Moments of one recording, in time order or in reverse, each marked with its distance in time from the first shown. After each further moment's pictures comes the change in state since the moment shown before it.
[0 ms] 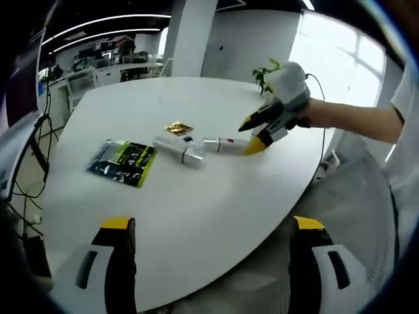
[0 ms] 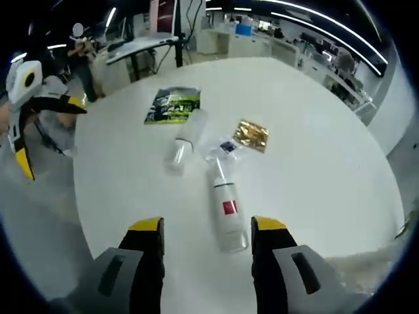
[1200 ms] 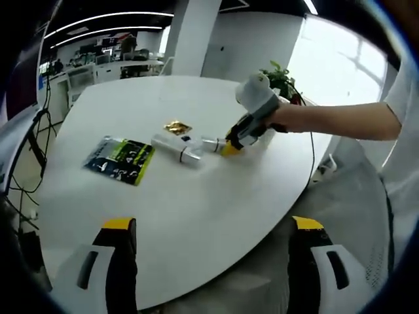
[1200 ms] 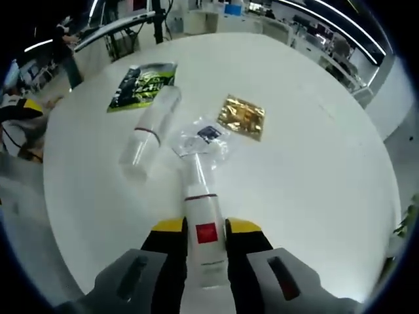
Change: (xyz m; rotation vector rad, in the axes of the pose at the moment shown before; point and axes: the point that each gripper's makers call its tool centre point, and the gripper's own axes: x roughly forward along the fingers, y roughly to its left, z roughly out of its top) left arm 0.000 -0.007 0.002 -0.027 0.000 -0.022; right arm 0.041 -0.018 -0.006 0.051 0.123 -0.031
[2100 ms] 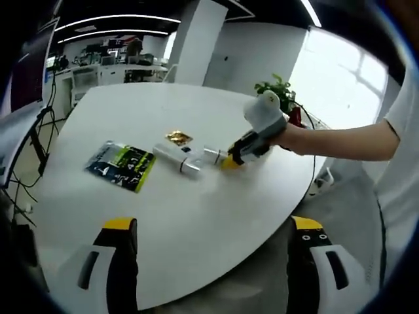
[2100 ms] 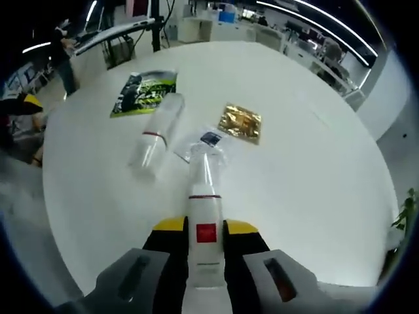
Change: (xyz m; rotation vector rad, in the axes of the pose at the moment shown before) left arm -0.009 0.000 0.016 -0.056 -0.068 -0.018; right arm -0.012 0.007 0.003 0.021 -0.090 -0.051
